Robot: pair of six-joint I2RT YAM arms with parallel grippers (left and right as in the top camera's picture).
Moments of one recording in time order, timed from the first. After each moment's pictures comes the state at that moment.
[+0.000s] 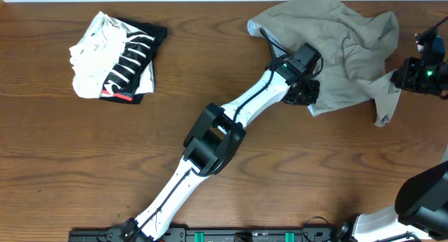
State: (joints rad) left arm -0.77 2.63 2.28 -0.76 0.41 -0.56; right arm -0.45 1.73 1.63 -1.13 -0.39 -0.18
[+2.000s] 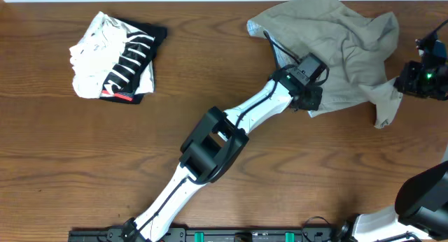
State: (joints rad) left arm -0.82 2.51 2.05 -0.58 0.23 -0.54; right arm -0.45 1.73 1.63 -1.17 -0.29 -0.17
